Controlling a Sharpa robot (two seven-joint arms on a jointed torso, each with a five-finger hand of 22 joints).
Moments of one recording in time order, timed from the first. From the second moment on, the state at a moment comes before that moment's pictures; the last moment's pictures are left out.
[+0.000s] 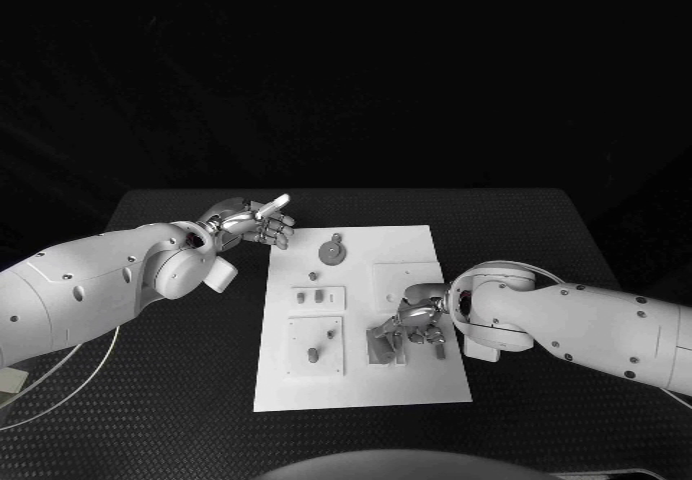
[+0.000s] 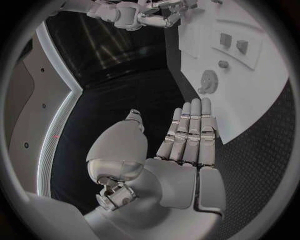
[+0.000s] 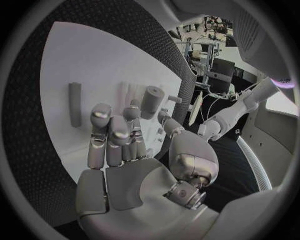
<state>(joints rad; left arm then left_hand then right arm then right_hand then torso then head) 1.21 -0.77 -0.11 1.18 -0.35 -0.01 0.20 0.98 0.05 -0.12 0.29 0.05 0.76 0.20 0.29 0.47 1.03 0.17 0.07 0.19 0.87 0.13 0.37 0.71 0.07 0.92 0.03 0.07 0.85 1.10 -0.78 -0.10 1.57 -1.09 0.14 -0.43 0.52 -0.05 0.55 -0.16 0.05 1.06 0.06 0.27 0.68 1.23 -0.04 0.82 1.09 1.29 -0.15 1.33 0.96 0.22 1.23 -0.07 0.96 1.31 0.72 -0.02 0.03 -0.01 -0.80</state>
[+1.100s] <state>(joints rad) 1.21 -0.78 -0.11 1.19 -0.35 -0.01 0.19 0.98 0.05 -0.12 0.30 0.05 0.76 0.20 0.29 0.47 1.03 0.17 0.07 0.19 0.87 0.13 0.36 0.71 0.07 0.92 0.03 0.07 0.85 1.10 -0.82 -0.09 1.62 -1.08 0.24 -0.39 0.67 -0.02 0.59 -0.29 0.05 1.06 0.06 0.27 0.69 1.23 -0.04 0.82 1.09 1.30 -0.15 1.33 0.96 0.22 1.24 -0.07 0.96 1.31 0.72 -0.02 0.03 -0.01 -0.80</state>
